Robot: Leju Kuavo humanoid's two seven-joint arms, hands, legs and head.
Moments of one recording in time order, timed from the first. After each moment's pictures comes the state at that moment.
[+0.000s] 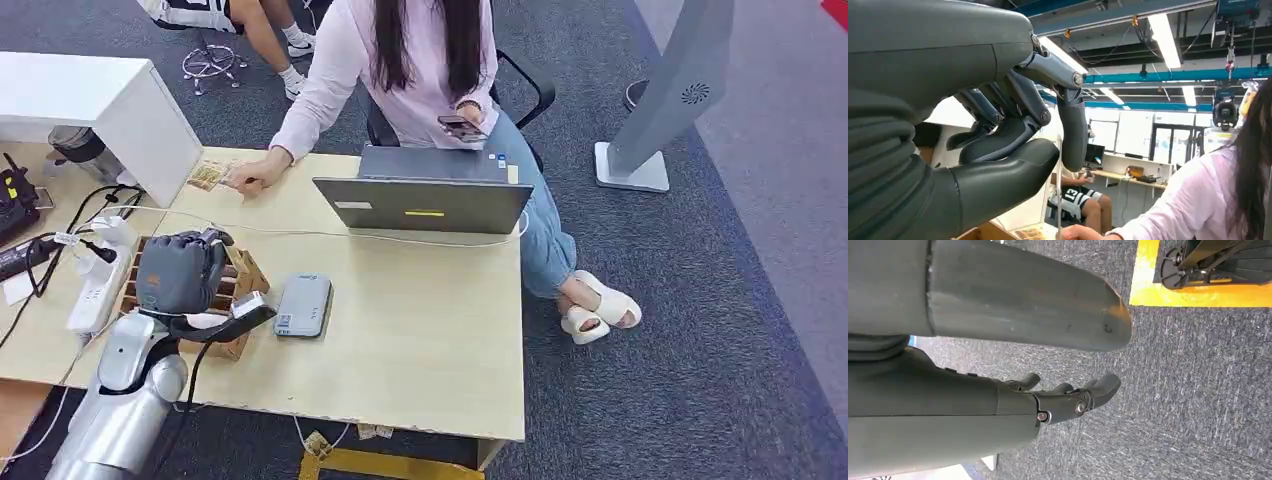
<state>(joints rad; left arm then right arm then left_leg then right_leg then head) -0.25 0.30 -0.01 -1.30 -1.11 0.54 -0.29 -0.03 -0.01 -0.05 -0.18 0.28 -0.04 0.14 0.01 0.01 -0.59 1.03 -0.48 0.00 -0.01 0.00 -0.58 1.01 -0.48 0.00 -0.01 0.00</state>
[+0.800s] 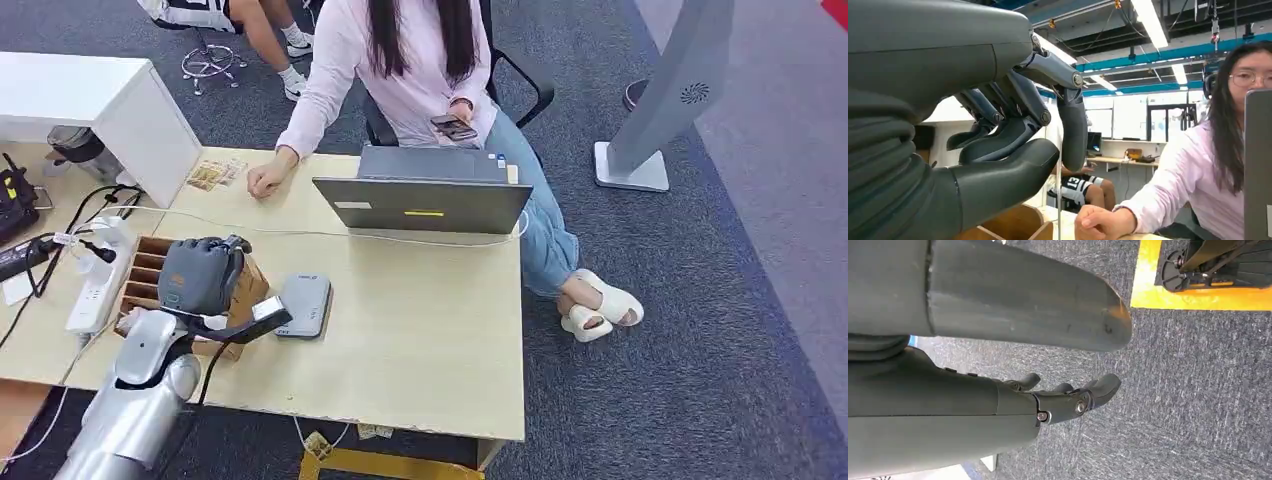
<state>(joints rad) -0.29 0.27 -0.04 -1.21 -1.20 0.50 -0.26 -0.03 -0.01 -0.05 -0.18 0.29 -0.03 0.14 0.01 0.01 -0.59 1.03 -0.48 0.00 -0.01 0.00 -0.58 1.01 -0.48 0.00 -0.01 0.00</state>
